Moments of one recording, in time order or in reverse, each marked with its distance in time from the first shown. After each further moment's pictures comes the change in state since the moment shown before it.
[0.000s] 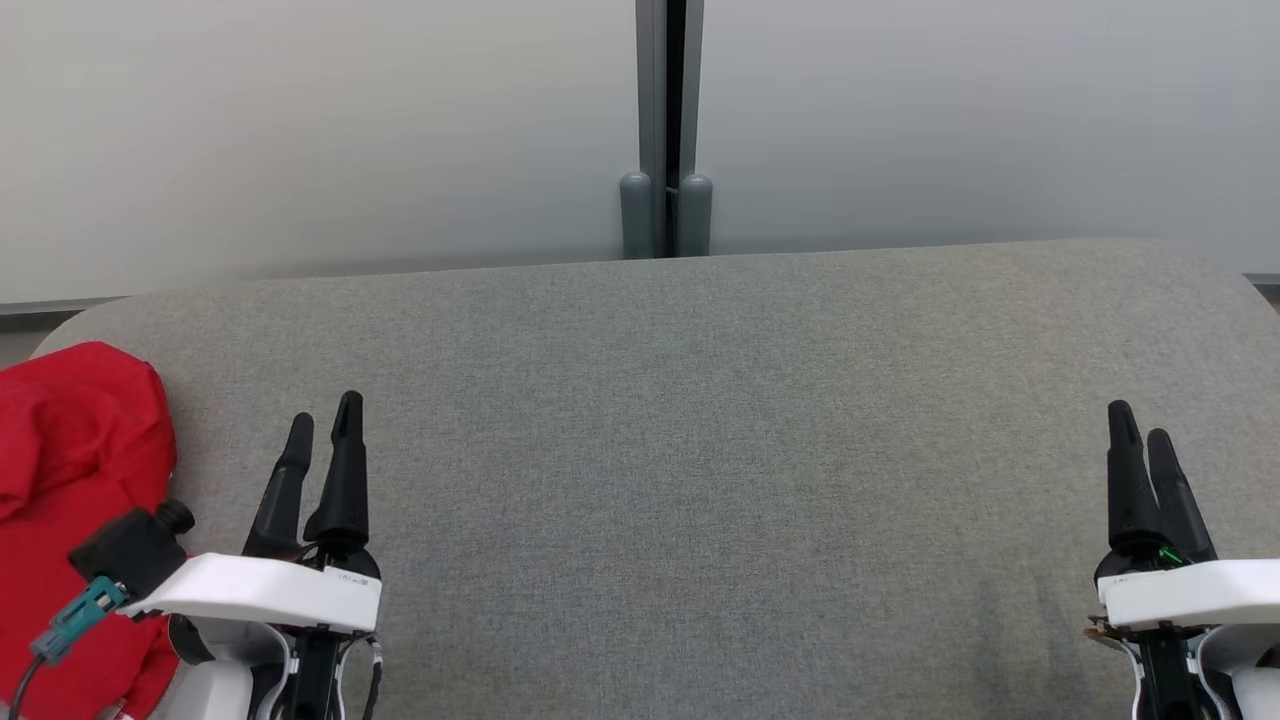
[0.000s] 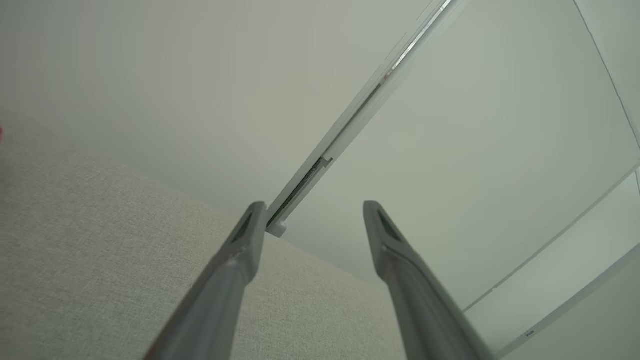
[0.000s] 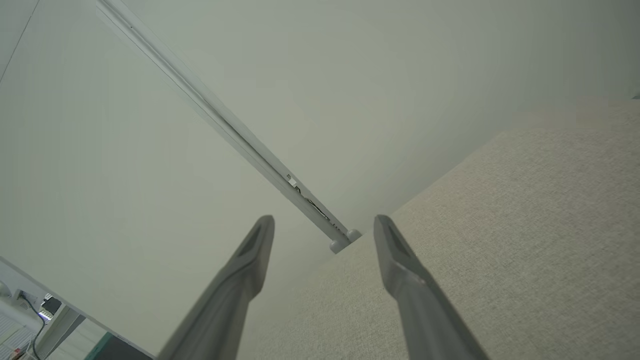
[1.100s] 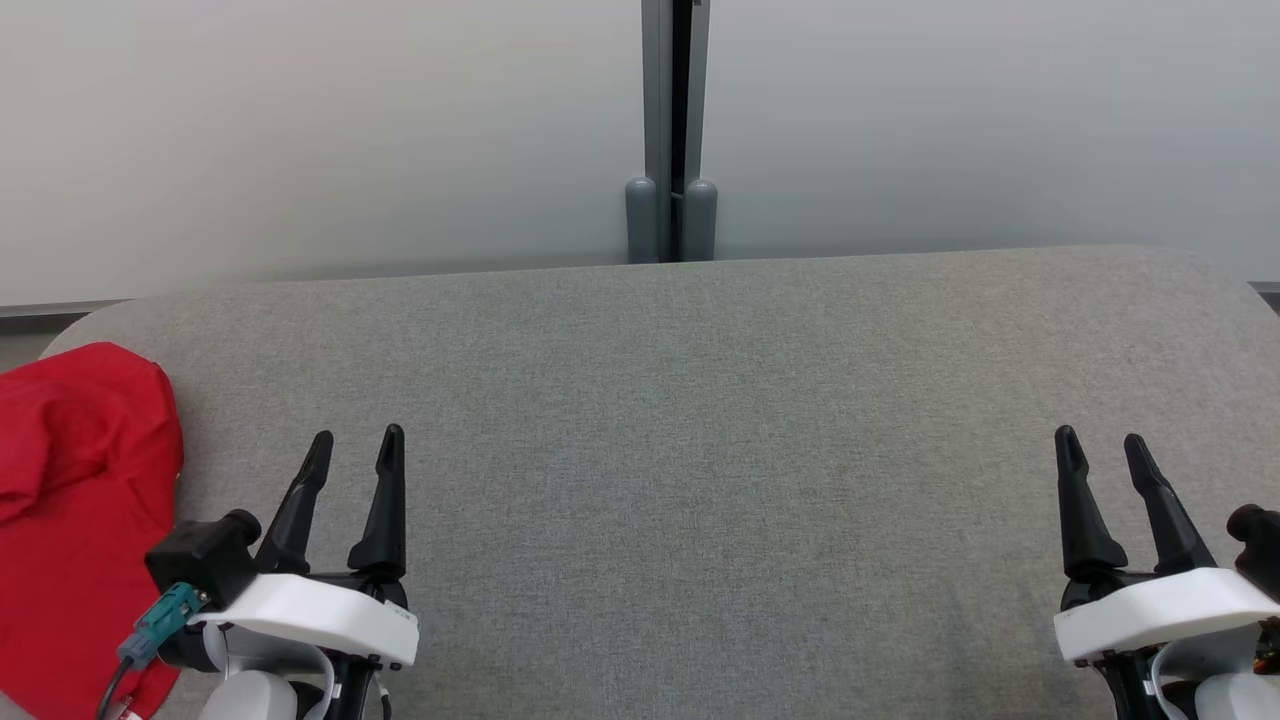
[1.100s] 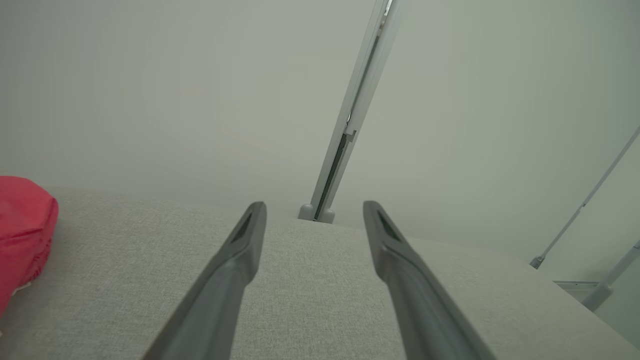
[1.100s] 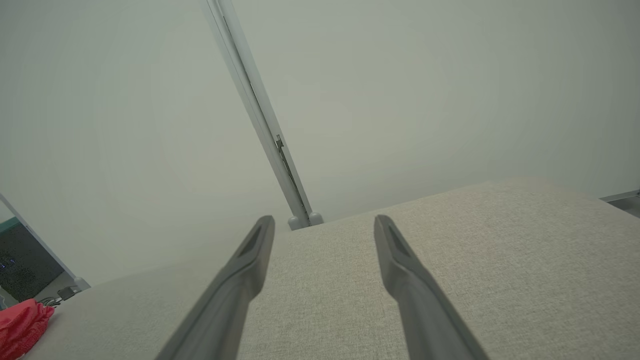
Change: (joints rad) left arm 0.000 0.002 -0.031 0.084 0.392 0.008 -0.089; right arm 0.016 -0.026 0.045 0.015 -0.415 0.000 -0.013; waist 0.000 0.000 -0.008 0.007
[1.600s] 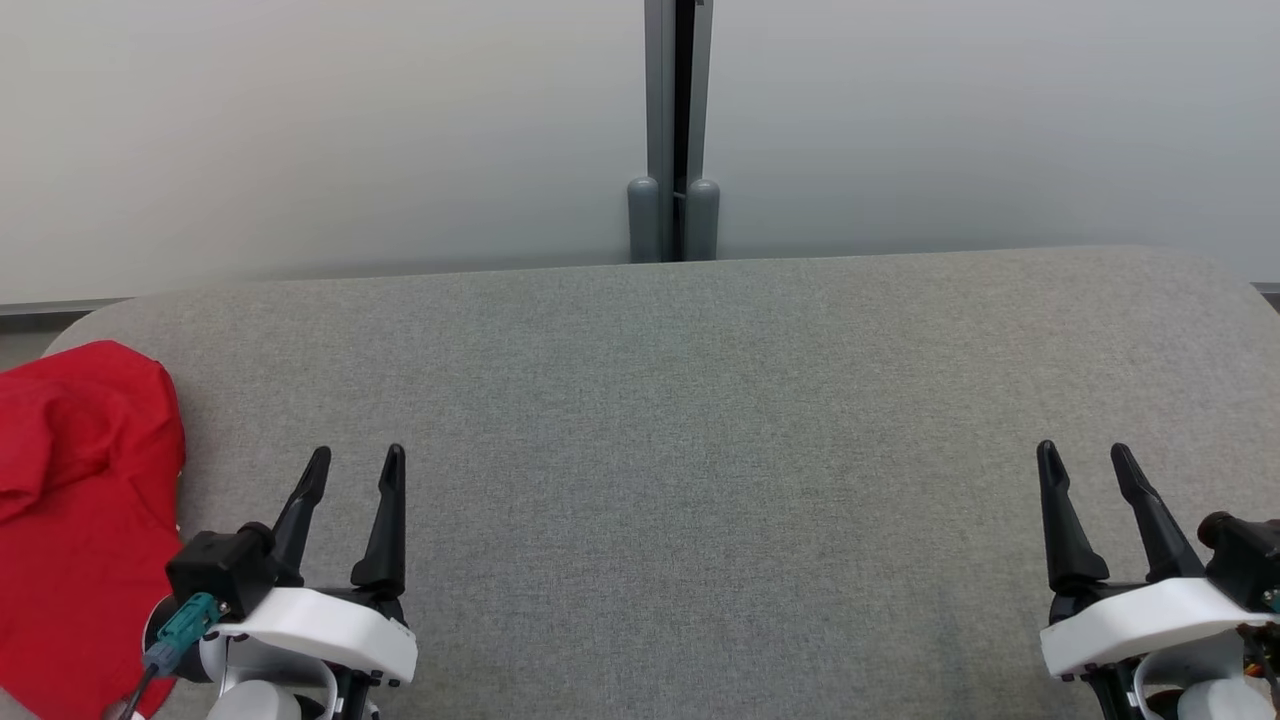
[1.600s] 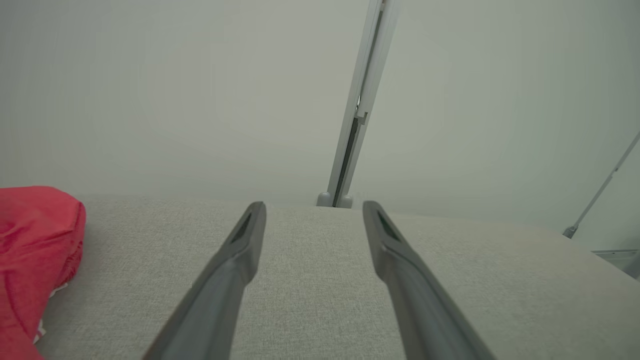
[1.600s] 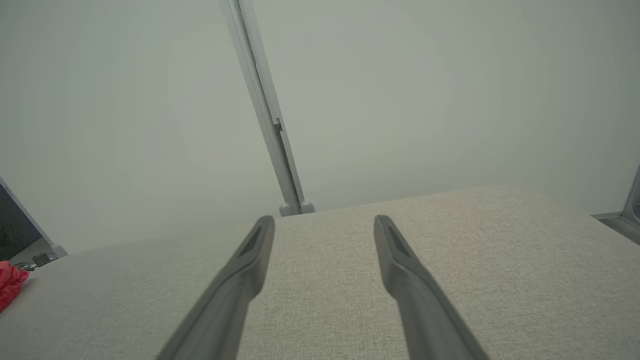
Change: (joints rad) left arm 0.000 0.005 0.006 0.055 0.114 0.001 -0.030; right arm 0.004 0.001 0.013 0.024 -0.111 0.000 -0.013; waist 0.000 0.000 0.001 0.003
